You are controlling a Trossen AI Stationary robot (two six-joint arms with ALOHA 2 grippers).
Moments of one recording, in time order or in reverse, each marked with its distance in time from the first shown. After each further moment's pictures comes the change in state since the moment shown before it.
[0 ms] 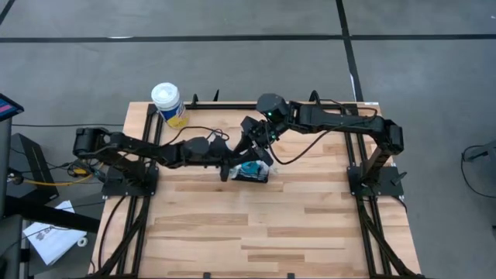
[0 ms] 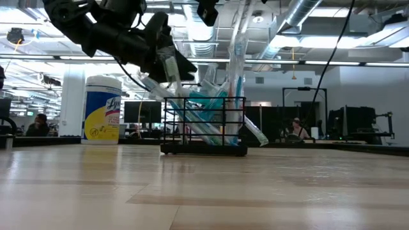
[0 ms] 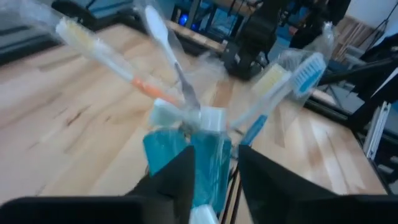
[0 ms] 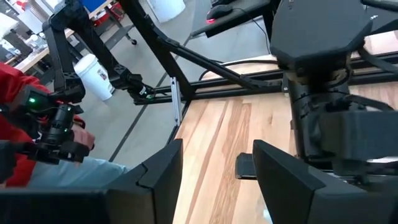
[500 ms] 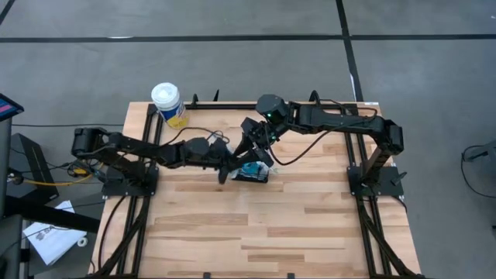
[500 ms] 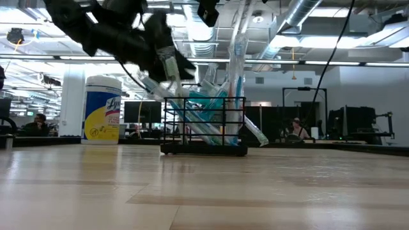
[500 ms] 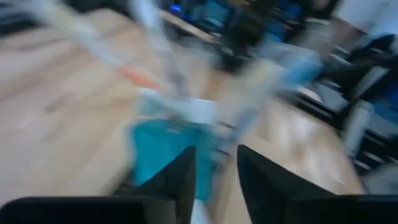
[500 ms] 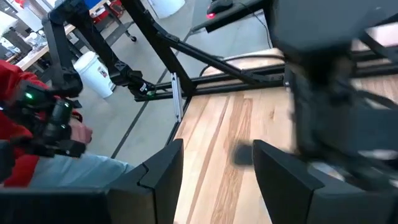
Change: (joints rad) left arm 0.008 0.001 0.009 -0.025 0.065 -0.054; right arm 0.001 0.000 0.000 -0.013 0.002 0.000
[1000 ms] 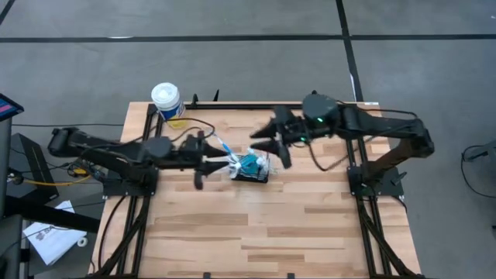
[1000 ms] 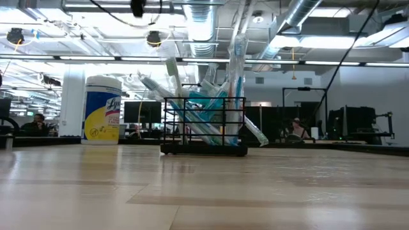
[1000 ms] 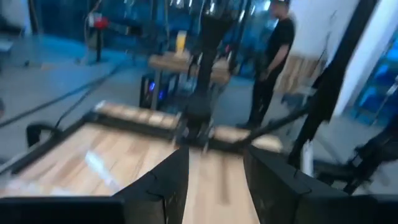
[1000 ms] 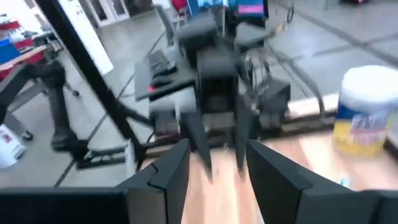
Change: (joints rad) left arm -0.234 -0.378 0.152 -0.260 -0.227 0.221; right arm 0.177 -0.263 0.000 -0.015 0.548 0.056
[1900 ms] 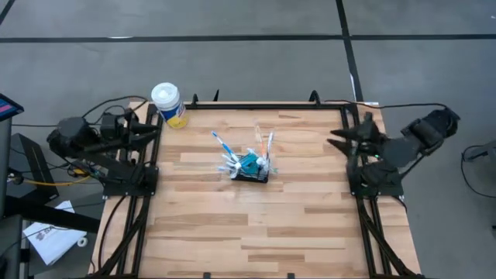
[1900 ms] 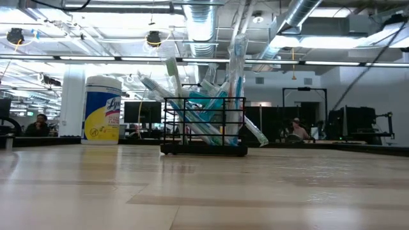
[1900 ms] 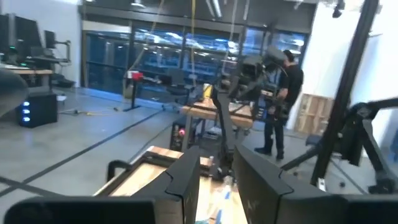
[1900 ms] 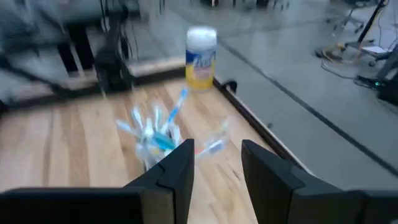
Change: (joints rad) left arm -0.207 -0.733 0.086 -0.626 -0.352 0.121; right arm 0.557 -0.551 -0.257 -0.704 1.037 0.247
